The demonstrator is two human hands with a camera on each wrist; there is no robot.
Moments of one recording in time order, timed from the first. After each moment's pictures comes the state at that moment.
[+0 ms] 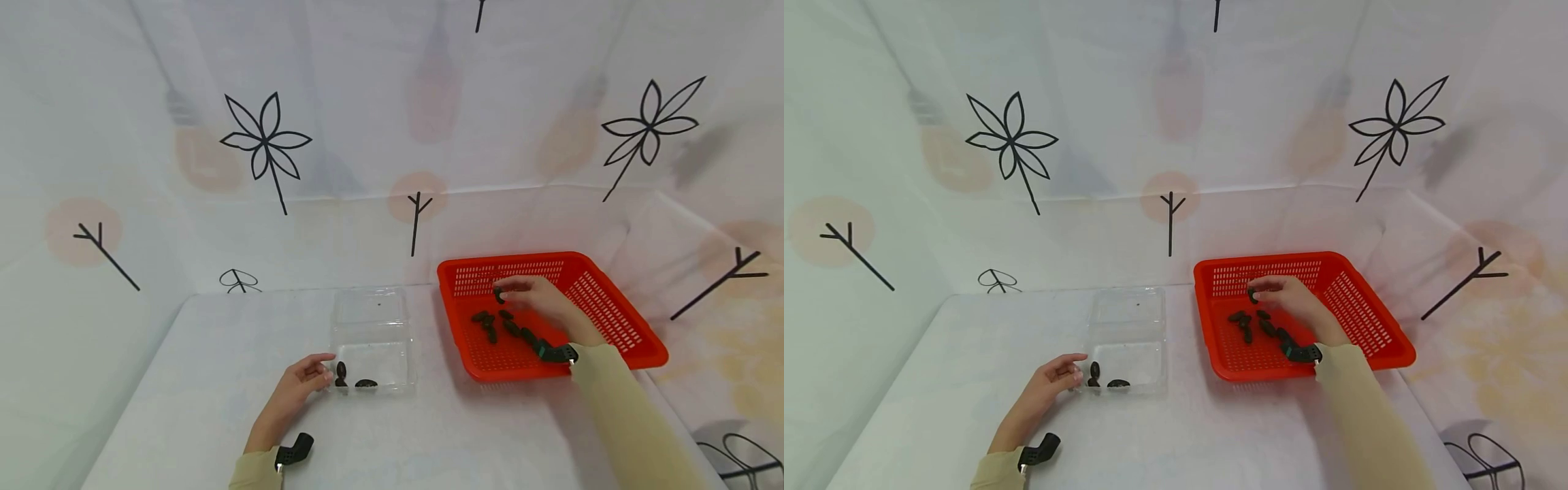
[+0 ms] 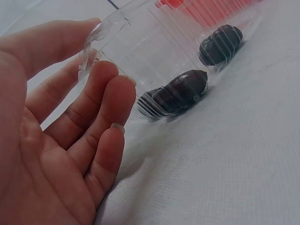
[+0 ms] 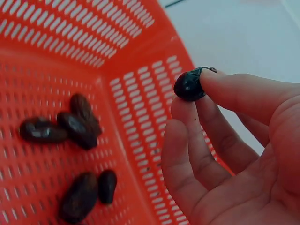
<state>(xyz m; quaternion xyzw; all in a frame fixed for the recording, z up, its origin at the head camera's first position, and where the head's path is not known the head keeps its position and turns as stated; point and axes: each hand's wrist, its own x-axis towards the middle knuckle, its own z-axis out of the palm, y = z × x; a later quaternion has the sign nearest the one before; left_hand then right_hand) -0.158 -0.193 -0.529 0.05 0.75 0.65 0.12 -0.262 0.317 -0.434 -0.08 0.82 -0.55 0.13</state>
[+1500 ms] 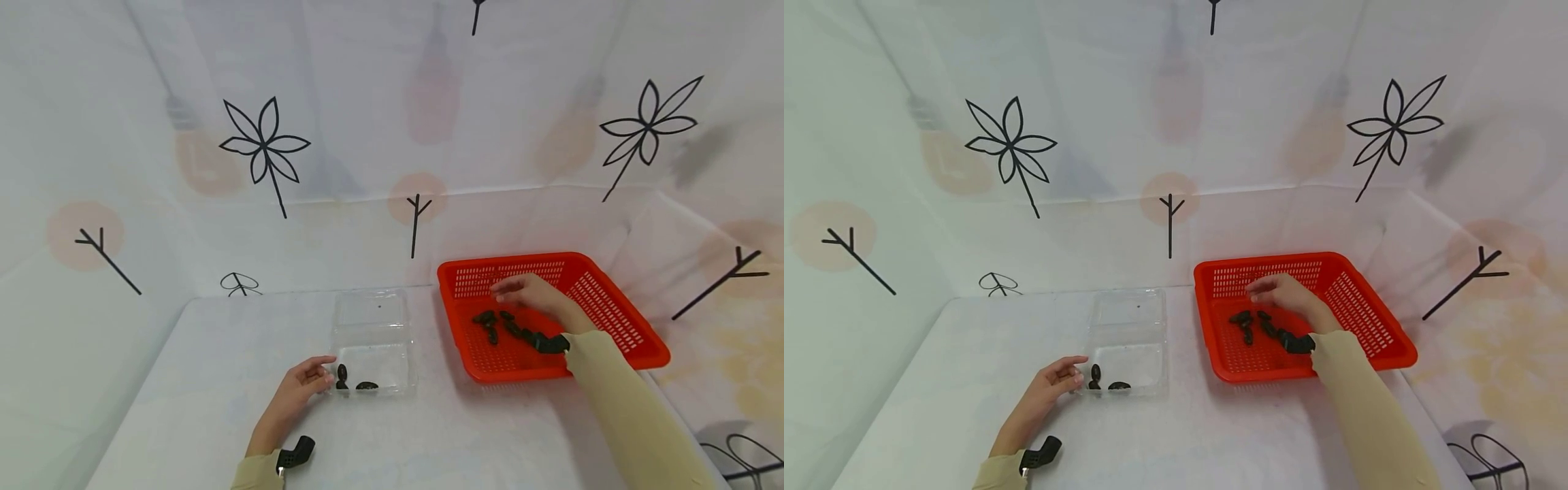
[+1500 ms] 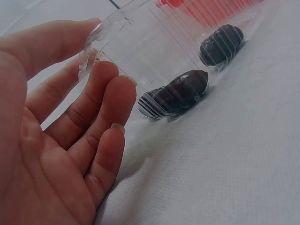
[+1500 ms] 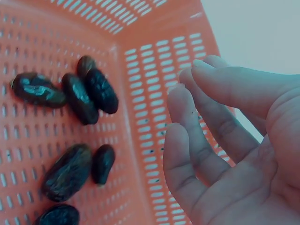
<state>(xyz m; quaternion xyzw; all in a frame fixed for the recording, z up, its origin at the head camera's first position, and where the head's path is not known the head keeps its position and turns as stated) -0.160 -0.193 -0.531 0.06 0.75 0.65 0.11 -0.283 0.318 -0.436 -0.09 0.87 -0.46 0.17</state>
